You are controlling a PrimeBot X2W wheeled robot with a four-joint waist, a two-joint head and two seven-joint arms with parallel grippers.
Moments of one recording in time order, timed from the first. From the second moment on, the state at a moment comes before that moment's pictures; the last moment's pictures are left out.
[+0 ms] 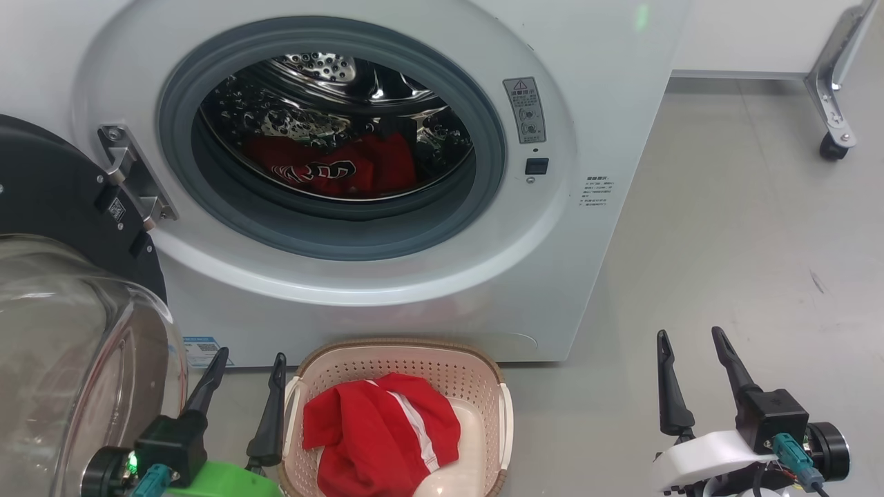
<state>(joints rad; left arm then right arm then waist) 0.06 0.21 -0.31 -0.01 -0.41 0.11 -0.15 0.08 -0.05 0.16 0.13 0.19 -0.11 -0.26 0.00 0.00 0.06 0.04</state>
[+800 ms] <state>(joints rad) 0.03 0.19 -0.36 -0.03 -0.41 0.10 -0.05 0.08 -0.05 0.18 0.10 0.19 -0.11 -0.25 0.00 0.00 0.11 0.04</state>
